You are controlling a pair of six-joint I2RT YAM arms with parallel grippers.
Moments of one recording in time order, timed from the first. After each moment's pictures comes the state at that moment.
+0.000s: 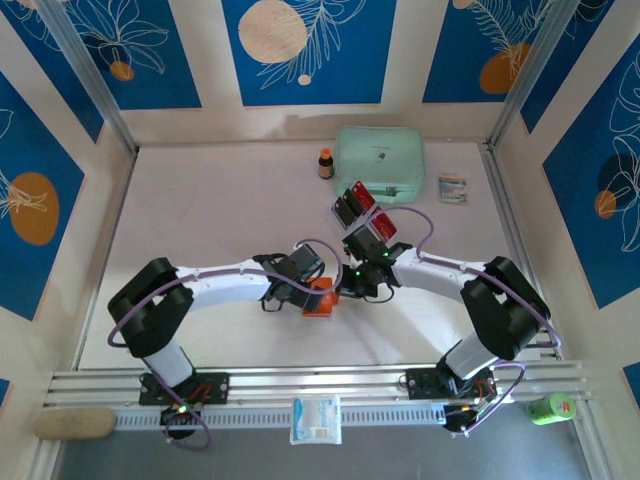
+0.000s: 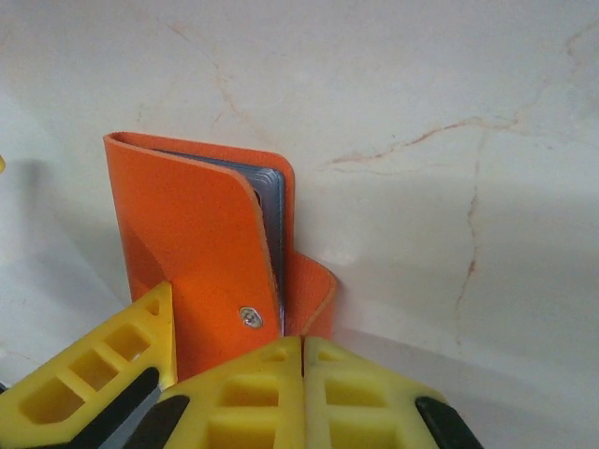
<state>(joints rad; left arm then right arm) -0.93 1.66 0.93 -0.49 -0.21 -0.41 0.69 1.54 0.82 -0.44 -0.29 0.78</state>
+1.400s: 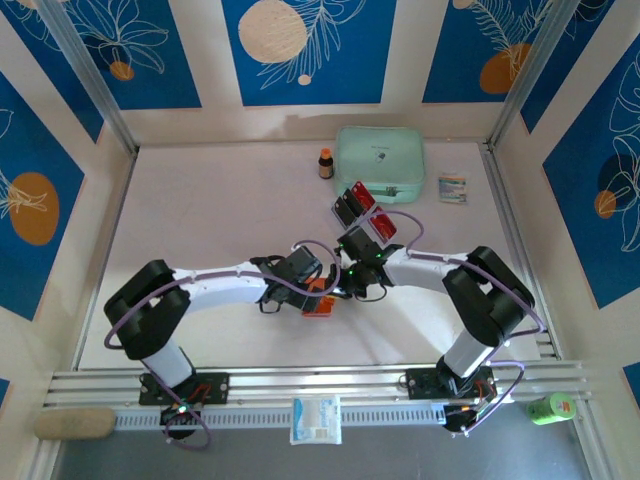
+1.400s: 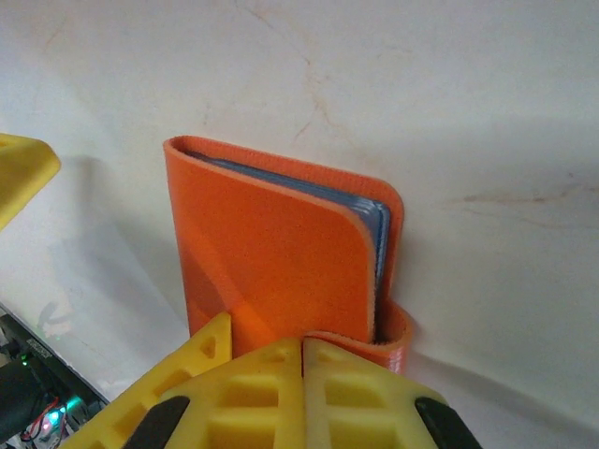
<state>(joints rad) -0.93 1.64 0.90 -0.46 -0.21 -0.42 0.70 1.65 0.81 -0.28 -0.43 0.81</state>
